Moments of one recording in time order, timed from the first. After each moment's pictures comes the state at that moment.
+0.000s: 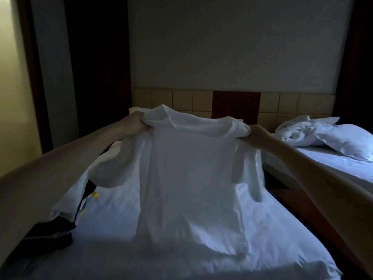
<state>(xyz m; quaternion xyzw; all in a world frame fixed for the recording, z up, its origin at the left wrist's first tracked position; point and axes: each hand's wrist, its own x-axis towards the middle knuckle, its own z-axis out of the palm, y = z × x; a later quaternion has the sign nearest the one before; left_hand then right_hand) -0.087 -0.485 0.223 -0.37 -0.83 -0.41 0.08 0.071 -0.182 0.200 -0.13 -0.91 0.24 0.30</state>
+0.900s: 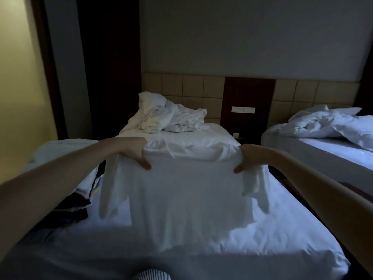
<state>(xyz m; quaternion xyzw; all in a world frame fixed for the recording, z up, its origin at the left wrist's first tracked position) -0.095 -0.521 0.149 -0.30 -0.95 -0.05 -0.04 0.056 -0.205 0.144 -0.09 -1.00 0.03 0.01</state>
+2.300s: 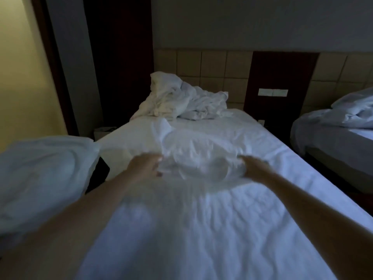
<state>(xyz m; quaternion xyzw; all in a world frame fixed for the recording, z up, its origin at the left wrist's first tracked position) -0.349 -0.495 -0.016 -0.29 -0.95 -0.07 0.12 -0.217 -0.150 0.001 -0.12 -0.99 0.01 0.08</state>
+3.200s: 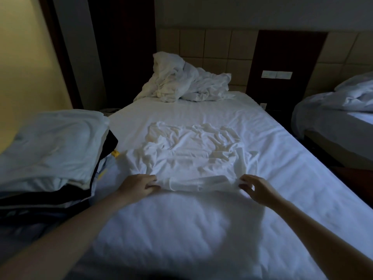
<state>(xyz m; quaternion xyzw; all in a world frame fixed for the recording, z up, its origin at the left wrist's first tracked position) -0.227 -0.551 -0.113 -0.38 -0.88 -0.18 0.22 -0.087 -0.160 -0.095 0.05 -0.96 0.18 0.22</state>
